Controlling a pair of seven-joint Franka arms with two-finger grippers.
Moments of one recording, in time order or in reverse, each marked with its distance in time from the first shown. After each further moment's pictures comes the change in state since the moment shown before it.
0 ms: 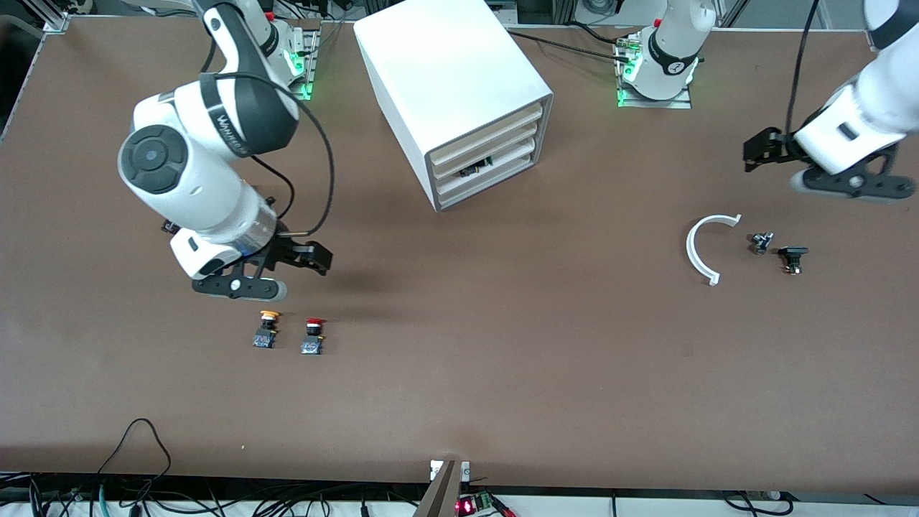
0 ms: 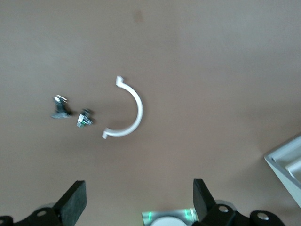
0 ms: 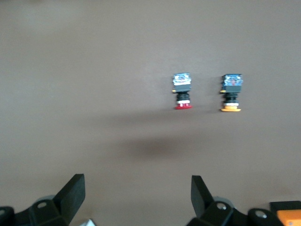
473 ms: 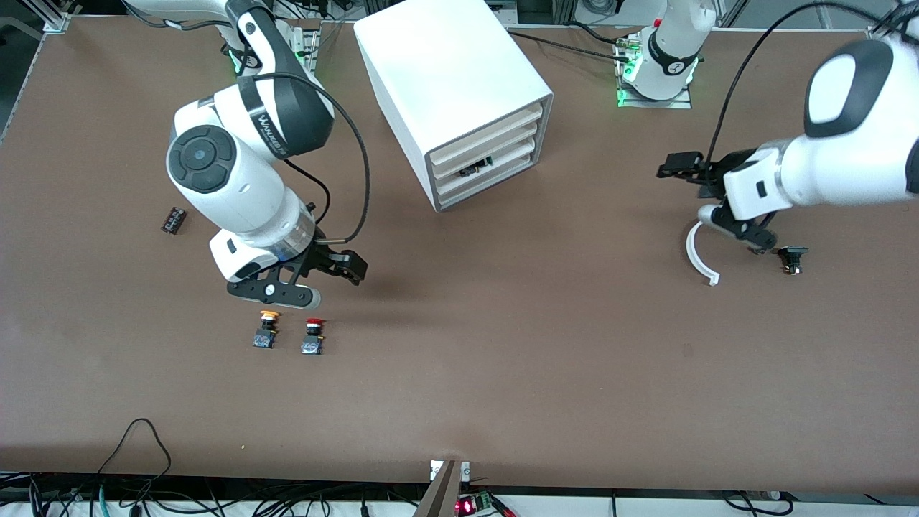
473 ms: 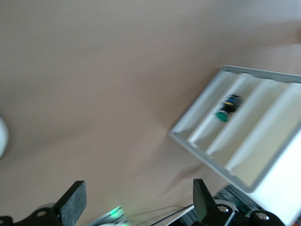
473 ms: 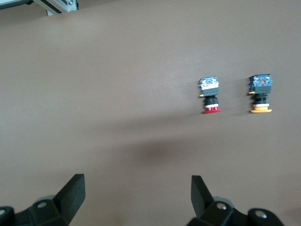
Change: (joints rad) left arm 0.019 0.162 -0.006 -0.048 -0.466 0.012 0.254; right arm 0.060 0.087 0.000 0.123 0.000 0.008 0.117
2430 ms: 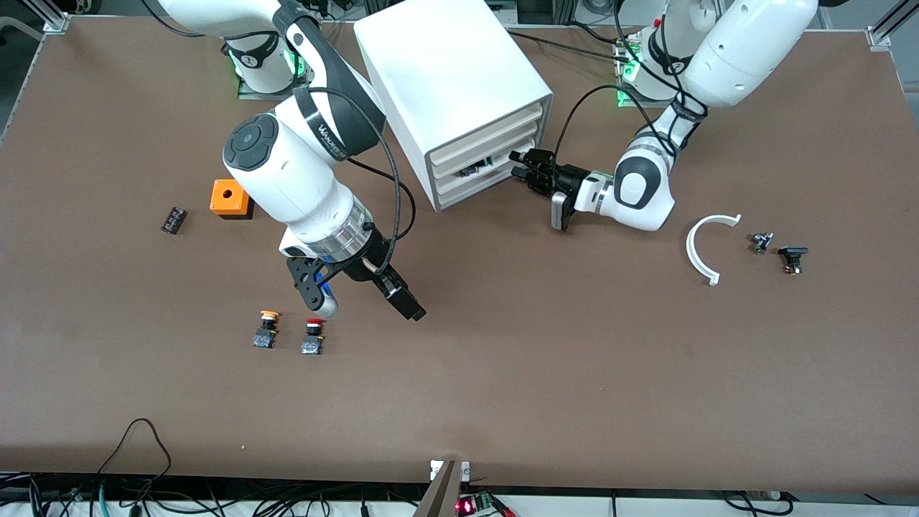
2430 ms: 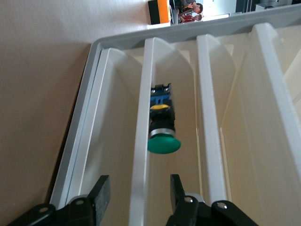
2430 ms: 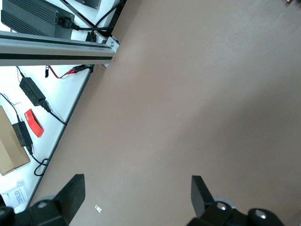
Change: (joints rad) left arm -0.016 0.435 -0.277 -0.490 -0.846 0.374 0.951; right arm 0.087 0.073 -0.001 0.025 0.177 0.368 0.715
